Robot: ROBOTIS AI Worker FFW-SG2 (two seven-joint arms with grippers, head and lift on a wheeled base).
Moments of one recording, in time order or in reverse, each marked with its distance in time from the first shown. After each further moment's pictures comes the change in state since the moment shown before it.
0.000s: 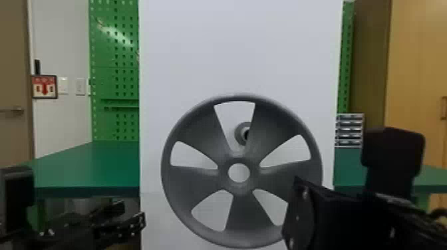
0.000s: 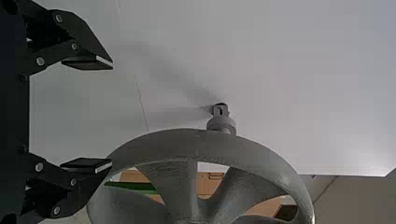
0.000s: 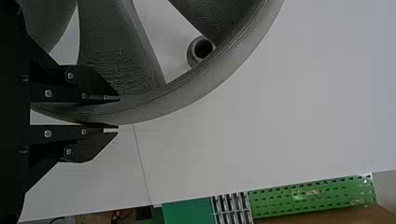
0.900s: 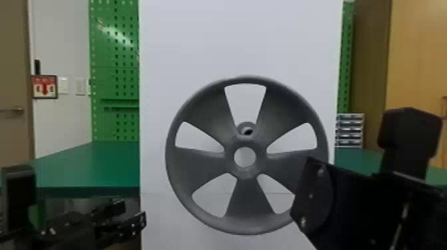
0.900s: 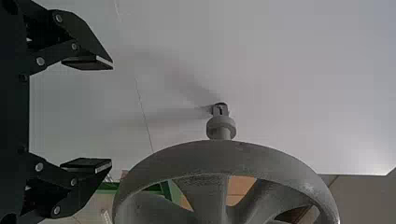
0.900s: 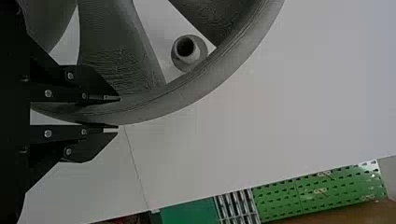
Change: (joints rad) left arm -0.005 0.000 -0.006 0.000 -0.008 0.000 0.000; right arm -0.022 0.039 -0.100 0.016 -0.108 0.046 0.024
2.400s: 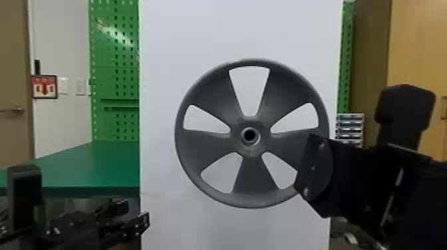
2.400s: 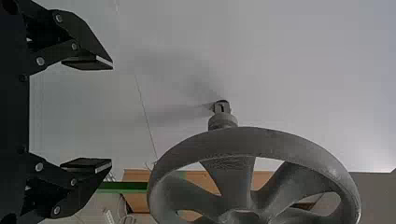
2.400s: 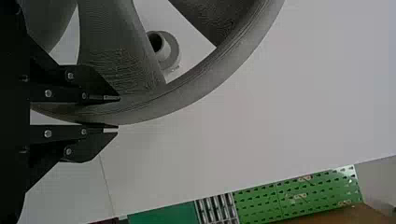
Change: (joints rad) left arm -0.007 0.000 -0.017 0.001 -0.013 0.000 0.000; right arm -0.101 0.002 -0.021 0.091 0.055 0.034 0.098
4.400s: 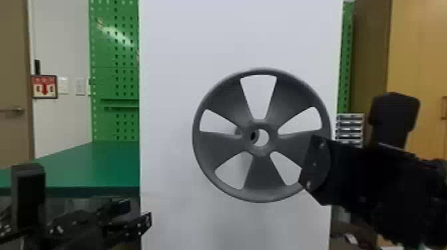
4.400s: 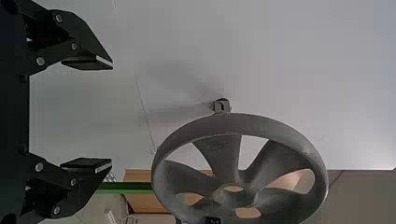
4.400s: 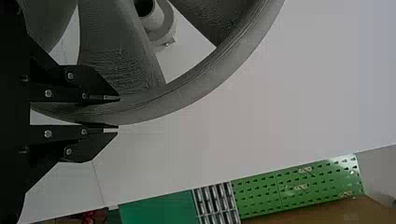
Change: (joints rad) left arm -0.008 0.000 -0.011 0.000 -0.012 0.000 0.000; right arm -0.030 0.009 -0.012 0.142 0.110 -0.007 0.134
